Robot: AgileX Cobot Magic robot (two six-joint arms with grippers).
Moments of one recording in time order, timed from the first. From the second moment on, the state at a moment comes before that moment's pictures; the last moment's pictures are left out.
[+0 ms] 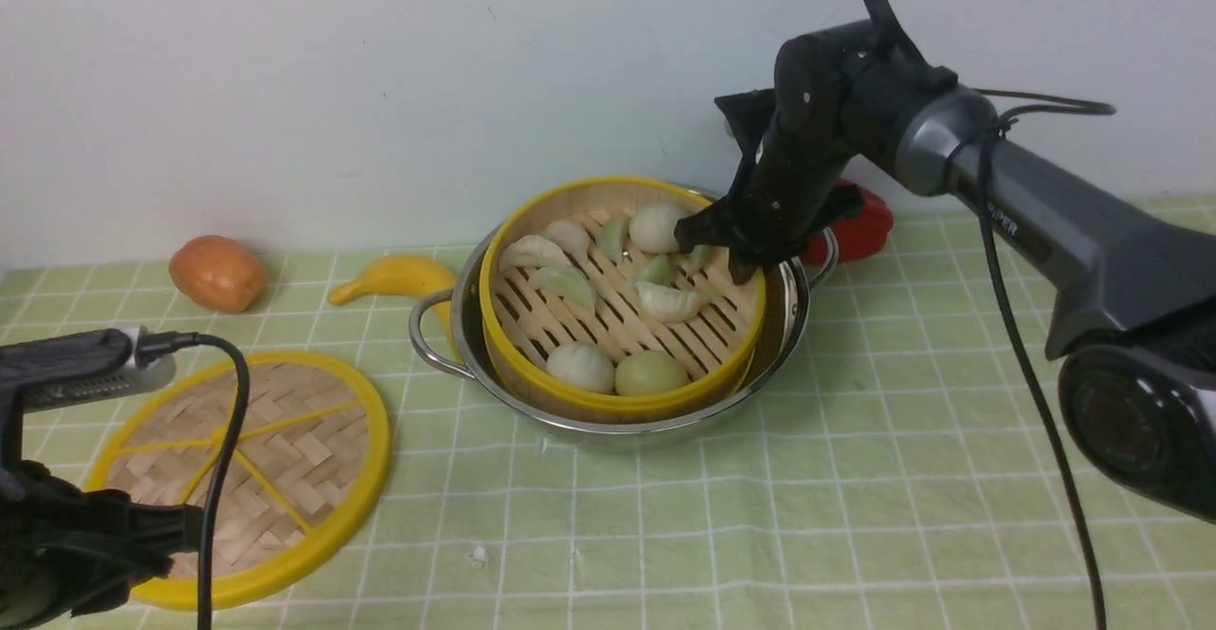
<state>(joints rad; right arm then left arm) 0.41 2.55 -2.44 0.07 1.25 0.21 0.03 1.06 -0.64 0.08 0.75 -0.23</state>
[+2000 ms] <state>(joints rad) 0.33 0.88 -1.41 -0.07 1.23 0.17 0.03 1.94 -1.27 0.21 0.85 -0.24</state>
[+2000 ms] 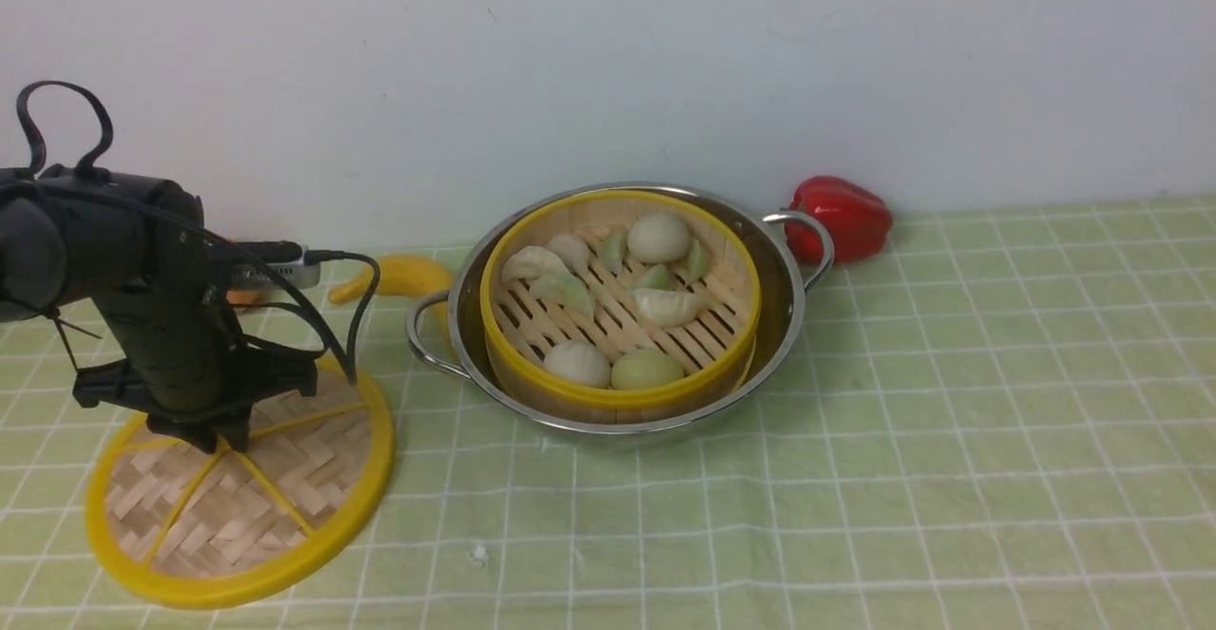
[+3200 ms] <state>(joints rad) 0.33 0.87 -1.41 -0.19 1.23 0.19 -0.47 2.32 -2.37 0.11 1.23 -0.13</state>
